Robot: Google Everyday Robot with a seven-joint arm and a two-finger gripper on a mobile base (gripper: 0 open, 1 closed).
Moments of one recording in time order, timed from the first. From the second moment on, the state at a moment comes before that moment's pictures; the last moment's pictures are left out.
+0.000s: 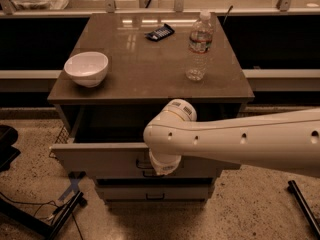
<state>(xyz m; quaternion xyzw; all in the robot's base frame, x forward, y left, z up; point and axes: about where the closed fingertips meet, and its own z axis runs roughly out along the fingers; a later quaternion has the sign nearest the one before) 0.481 -0.008 0.610 -0.77 0.63 -0.04 0.09</state>
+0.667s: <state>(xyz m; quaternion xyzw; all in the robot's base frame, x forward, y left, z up) 0.481 -0.008 0.612 -0.77 0.63 -0.04 0.09</state>
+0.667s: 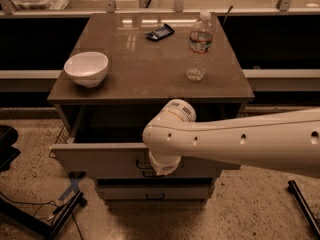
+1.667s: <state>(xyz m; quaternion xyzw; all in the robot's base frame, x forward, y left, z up) 0.483 -0.012 0.620 -0.77 0.63 -0.05 0.08</state>
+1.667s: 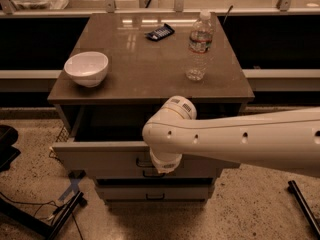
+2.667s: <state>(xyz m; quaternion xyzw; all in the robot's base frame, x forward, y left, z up) 0.517 -0.041 0.728 -0.75 0.64 -0.17 0.05</state>
